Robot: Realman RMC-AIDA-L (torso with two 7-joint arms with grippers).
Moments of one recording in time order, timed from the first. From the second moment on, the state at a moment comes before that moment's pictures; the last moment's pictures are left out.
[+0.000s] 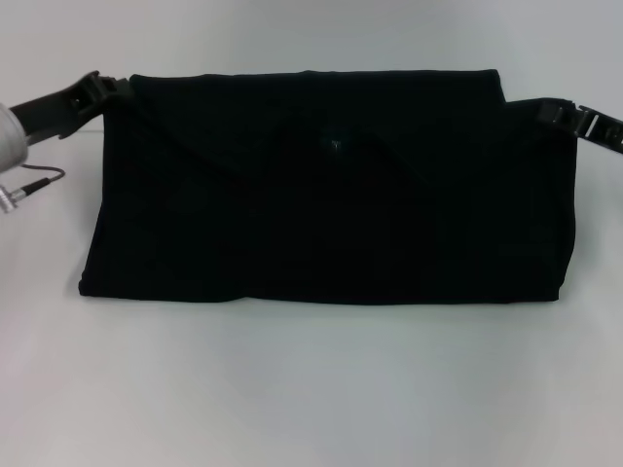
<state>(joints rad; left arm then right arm) -0.80 -1.99 0.19 0.46 2.15 0.99 -2.05 0.74 2.01 -0.29 -0.46 -2.03 -1.06 1.78</state>
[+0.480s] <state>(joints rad) -0.85 -2.07 0.21 0.46 2.13 0.77 -1.97 0.80 2.06 -0.38 -0.44 -2.03 -0.80 1.69</state>
